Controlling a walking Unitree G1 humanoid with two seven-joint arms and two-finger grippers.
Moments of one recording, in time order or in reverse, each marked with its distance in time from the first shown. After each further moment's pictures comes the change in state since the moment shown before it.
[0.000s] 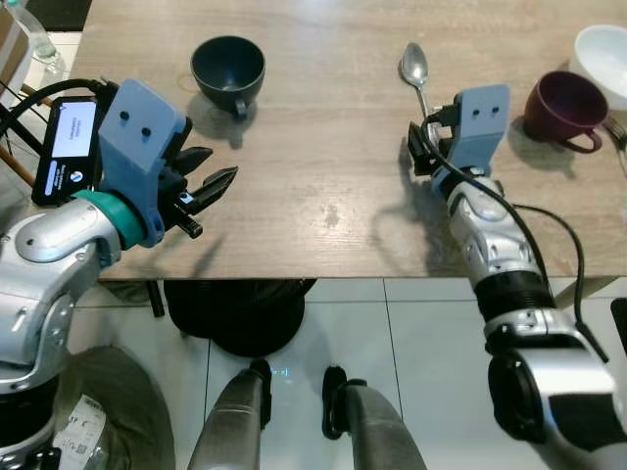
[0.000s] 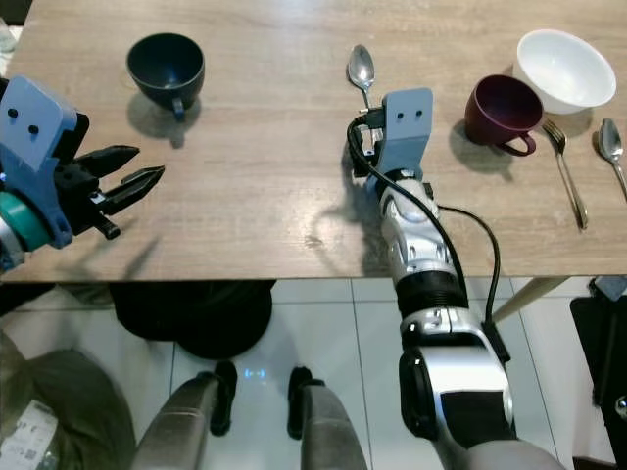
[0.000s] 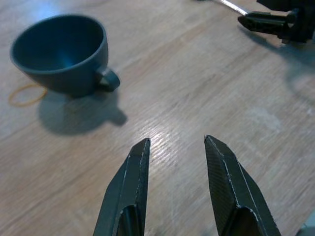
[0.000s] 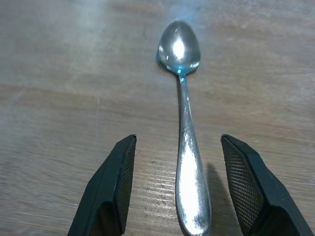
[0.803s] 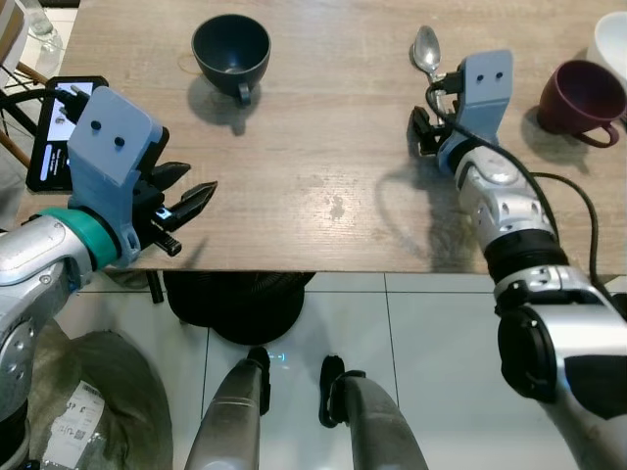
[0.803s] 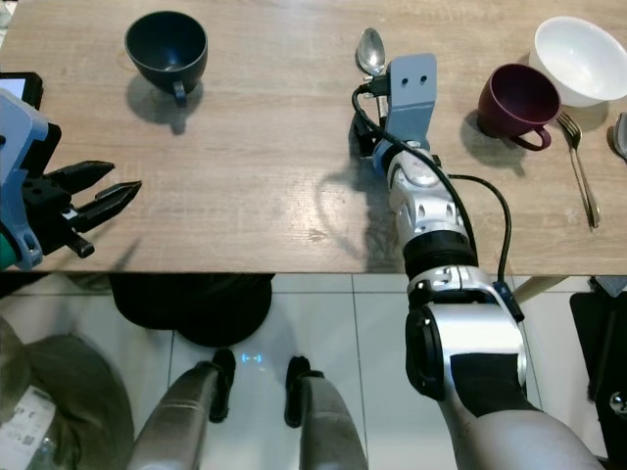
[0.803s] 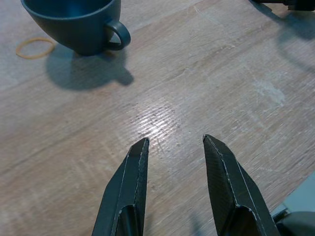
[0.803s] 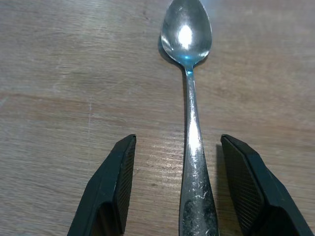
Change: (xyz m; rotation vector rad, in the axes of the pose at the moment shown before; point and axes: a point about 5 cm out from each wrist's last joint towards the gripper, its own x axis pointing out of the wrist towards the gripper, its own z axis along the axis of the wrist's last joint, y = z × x) left arm -0.019 -0.005 -0.003 -0.049 0.064 0.048; right arm 0.020 -0.009 0.016 0.083 0.185 0.030
